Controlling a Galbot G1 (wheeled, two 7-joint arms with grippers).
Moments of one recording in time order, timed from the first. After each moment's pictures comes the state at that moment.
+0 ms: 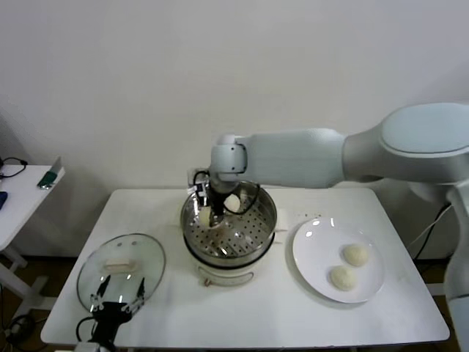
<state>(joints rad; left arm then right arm) 1.74 -1.40 -0.70 -1.97 -0.06 -0.03 0.03 0.69 1.47 -1.62 1.22 0.90 -0.52 -0.68</state>
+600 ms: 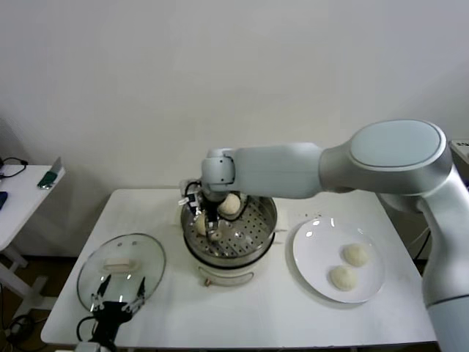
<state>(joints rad) 1.75 -1.40 -0.71 -1.97 -0.06 -0.03 0.03 0.70 1.48 -1.62 1.19 0.87 -0.46 -0.72</state>
